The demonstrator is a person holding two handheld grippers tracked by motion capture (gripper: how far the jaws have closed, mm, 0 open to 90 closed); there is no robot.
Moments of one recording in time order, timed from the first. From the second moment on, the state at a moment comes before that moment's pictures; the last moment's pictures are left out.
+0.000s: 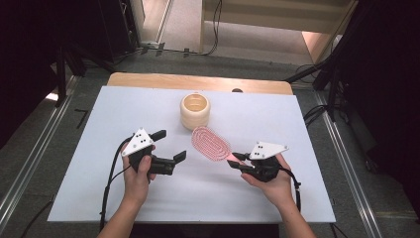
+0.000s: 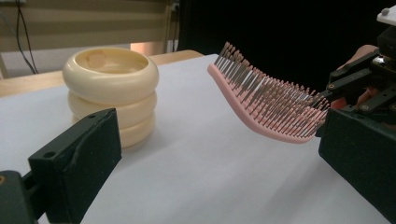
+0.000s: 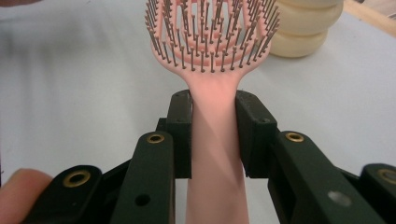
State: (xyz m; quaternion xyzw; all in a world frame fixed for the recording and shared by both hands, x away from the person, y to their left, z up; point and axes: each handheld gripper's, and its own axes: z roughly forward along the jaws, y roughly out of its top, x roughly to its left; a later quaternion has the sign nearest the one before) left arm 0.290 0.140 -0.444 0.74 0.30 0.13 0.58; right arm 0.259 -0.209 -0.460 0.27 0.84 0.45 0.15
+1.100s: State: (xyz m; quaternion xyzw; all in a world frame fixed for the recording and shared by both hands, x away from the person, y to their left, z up) left arm 0.289 0.104 -0.451 0.72 0.36 -0.01 0.60; right arm 0.247 -0.180 -0.465 0.25 0.83 0.48 0.15
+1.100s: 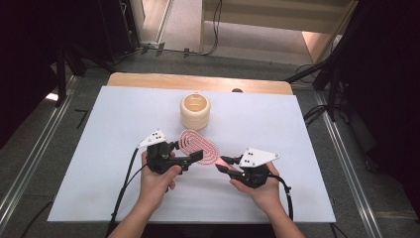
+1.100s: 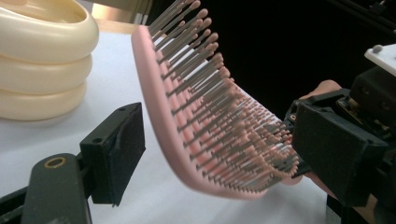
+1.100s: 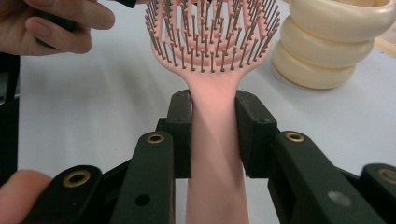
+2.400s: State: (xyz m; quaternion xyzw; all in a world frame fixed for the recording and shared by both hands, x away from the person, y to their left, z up) left arm 0.291 0.112 -0.447 0.69 0.37 -0.05 0.62; right arm 0.236 -0.160 -0.478 0.21 0.82 0.48 0.21
